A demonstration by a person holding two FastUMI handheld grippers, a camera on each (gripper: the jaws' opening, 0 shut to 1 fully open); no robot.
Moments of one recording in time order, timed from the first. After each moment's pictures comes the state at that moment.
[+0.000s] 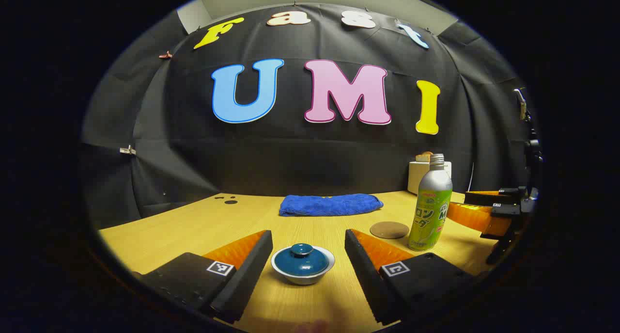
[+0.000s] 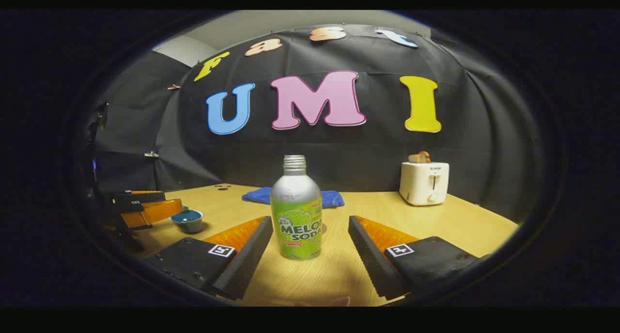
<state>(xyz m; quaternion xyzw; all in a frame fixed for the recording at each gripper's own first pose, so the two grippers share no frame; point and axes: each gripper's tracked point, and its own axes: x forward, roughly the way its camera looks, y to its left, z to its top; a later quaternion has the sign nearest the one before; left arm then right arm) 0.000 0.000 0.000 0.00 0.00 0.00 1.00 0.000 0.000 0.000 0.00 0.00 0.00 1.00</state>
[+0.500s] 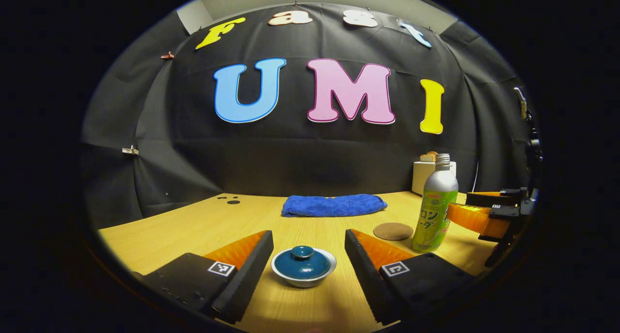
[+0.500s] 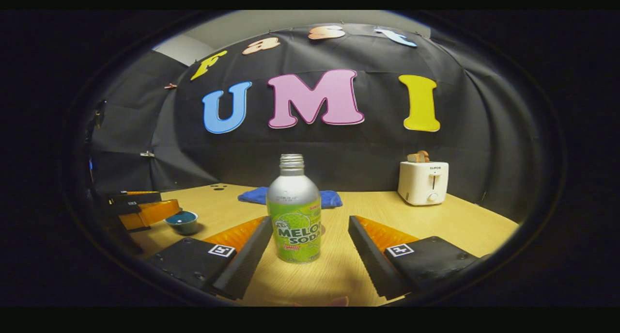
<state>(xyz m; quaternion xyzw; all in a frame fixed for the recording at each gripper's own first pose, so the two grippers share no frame) 0.008 0.001 0.000 0.00 0.00 0.01 1.00 0.013 -0.004 0.000 0.00 0.00 -0.02 1.00</state>
